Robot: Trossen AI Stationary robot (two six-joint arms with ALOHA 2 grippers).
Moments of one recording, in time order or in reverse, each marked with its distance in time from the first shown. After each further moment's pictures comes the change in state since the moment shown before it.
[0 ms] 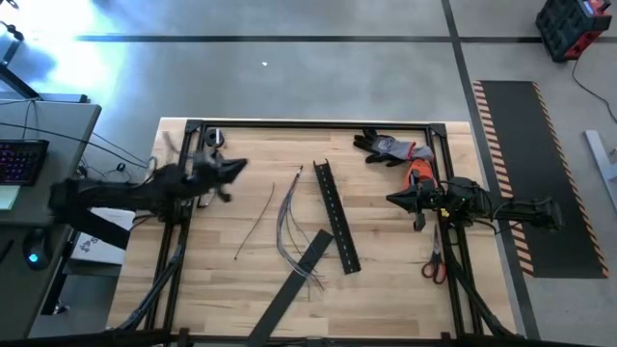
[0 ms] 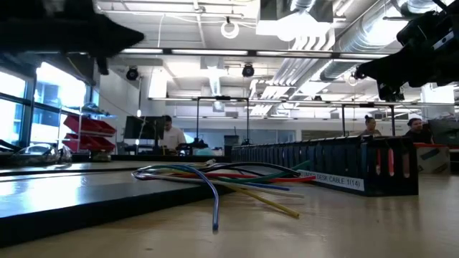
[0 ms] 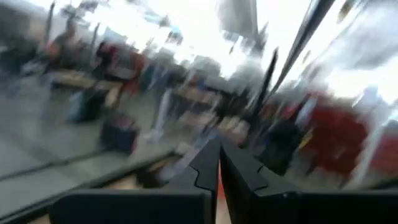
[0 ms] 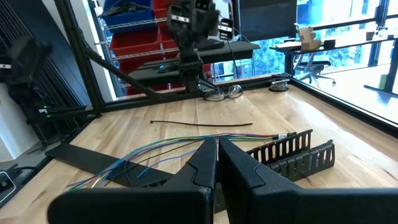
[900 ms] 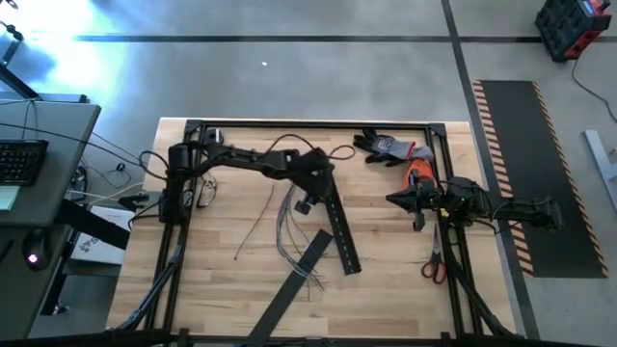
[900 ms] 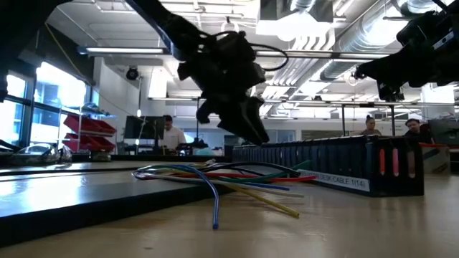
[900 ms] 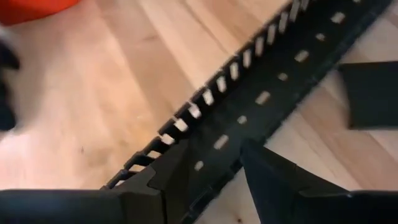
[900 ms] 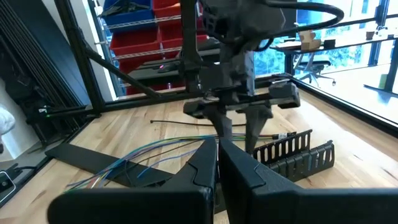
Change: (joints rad) left arm 0.085 1.411 1.202 -0.896 0.600 0.964; right arm 0.000 0.000 0.000 0.000 0.000 0.000
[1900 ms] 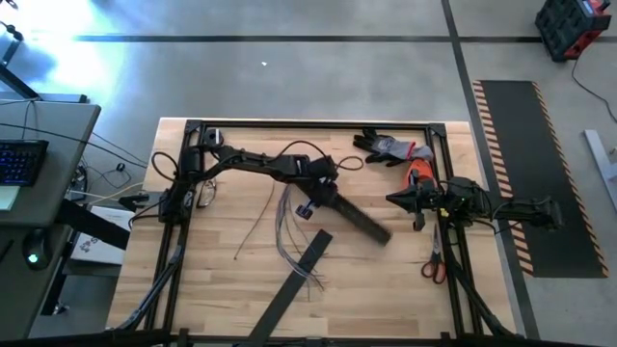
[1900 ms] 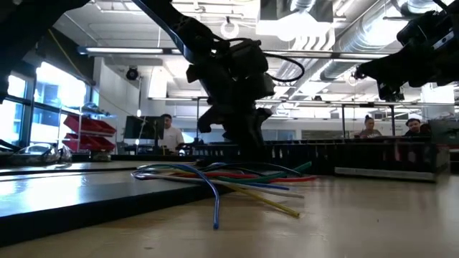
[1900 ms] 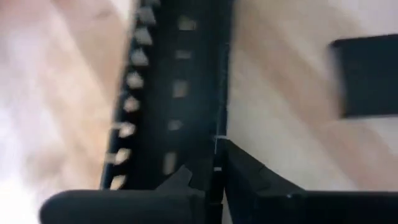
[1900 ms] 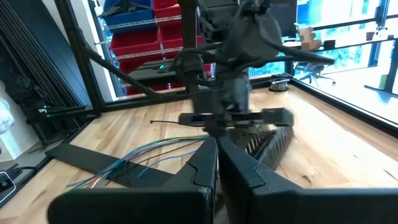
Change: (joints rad) left arm -0.018 0.092 0.106 -0.127 -0.047 0.008; right arm 0.000 0.001 0.000 0.000 0.000 0.000
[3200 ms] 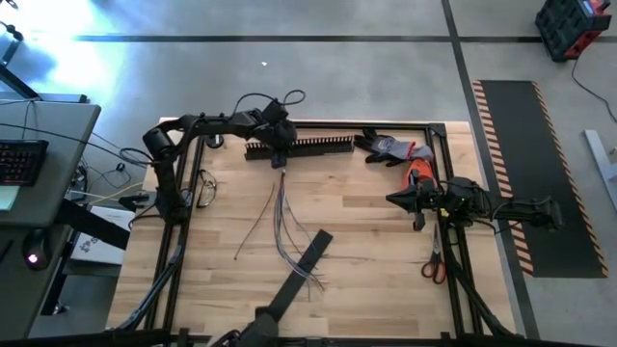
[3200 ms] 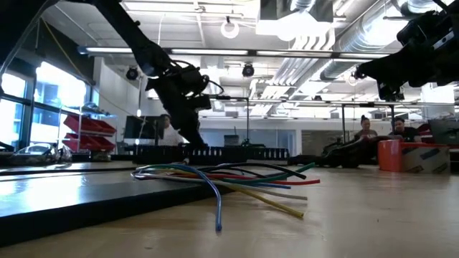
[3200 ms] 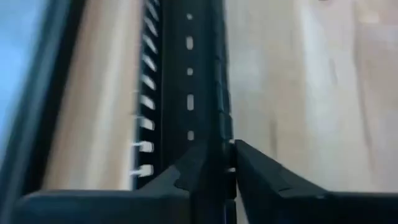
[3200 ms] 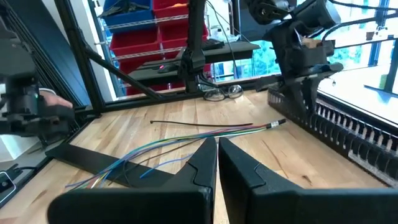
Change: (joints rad) left arm 0.490 -0.240 -0.278 0.046 0.000 -0.188; right arm 0.000 -0.001 0.000 0.000 0.000 0.000
